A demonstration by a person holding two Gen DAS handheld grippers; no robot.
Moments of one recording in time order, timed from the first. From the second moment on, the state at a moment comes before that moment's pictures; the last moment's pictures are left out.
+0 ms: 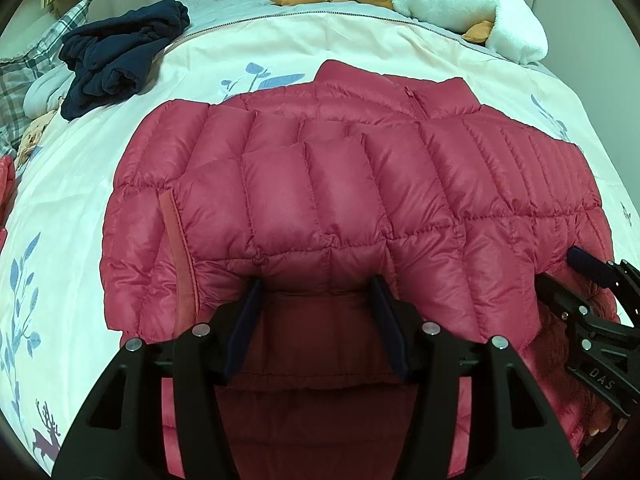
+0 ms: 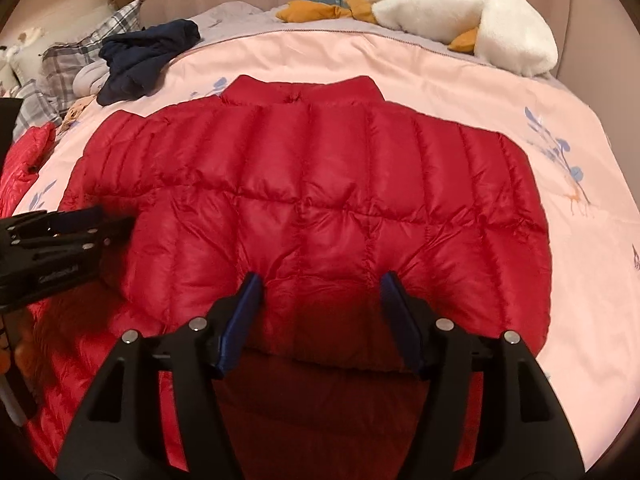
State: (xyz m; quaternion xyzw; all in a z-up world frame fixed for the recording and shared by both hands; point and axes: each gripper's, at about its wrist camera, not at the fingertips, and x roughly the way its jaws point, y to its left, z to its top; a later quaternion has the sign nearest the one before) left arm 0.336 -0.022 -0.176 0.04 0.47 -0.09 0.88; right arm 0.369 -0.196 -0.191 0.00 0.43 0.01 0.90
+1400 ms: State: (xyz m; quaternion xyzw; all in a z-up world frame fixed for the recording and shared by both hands) left arm 0.080 0.069 -0.135 0.01 0.41 -0.06 0.91; right arm 0.086 -0.290 -0.176 0.23 0.40 -0.02 0.89
